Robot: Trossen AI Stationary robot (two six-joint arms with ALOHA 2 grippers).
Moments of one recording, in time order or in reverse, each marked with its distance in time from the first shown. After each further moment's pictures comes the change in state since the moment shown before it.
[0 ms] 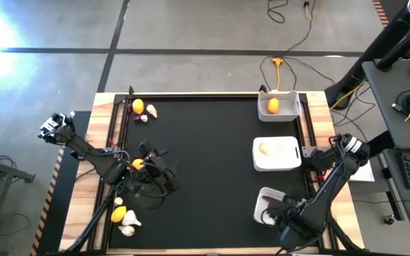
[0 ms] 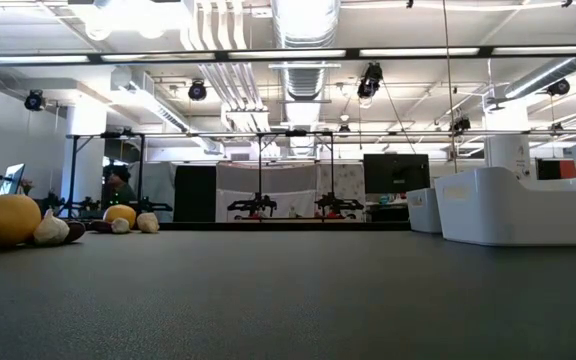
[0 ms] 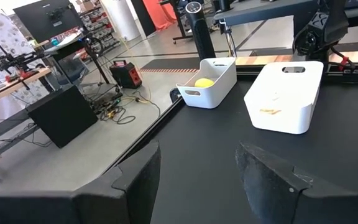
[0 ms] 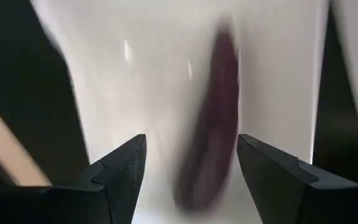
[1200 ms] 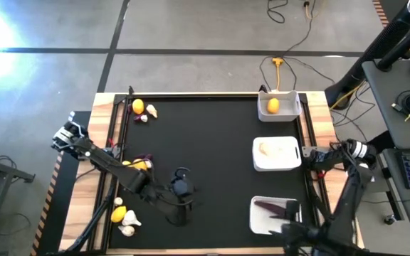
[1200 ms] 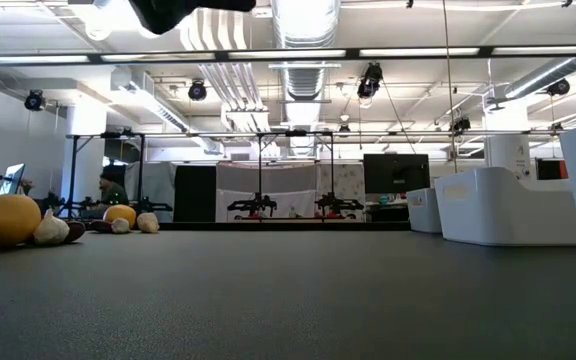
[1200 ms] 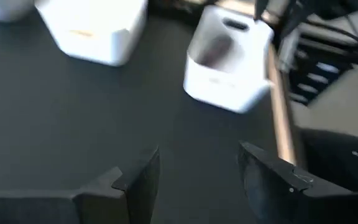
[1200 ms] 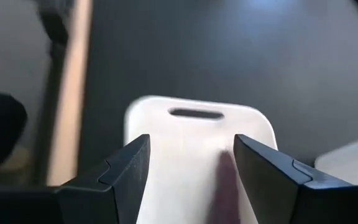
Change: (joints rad) left arm 0.050 0.232 0.071 0.264 0.763 -0.154; right arm 0.264 0.013 0.011 0.208 0.656 -0.204
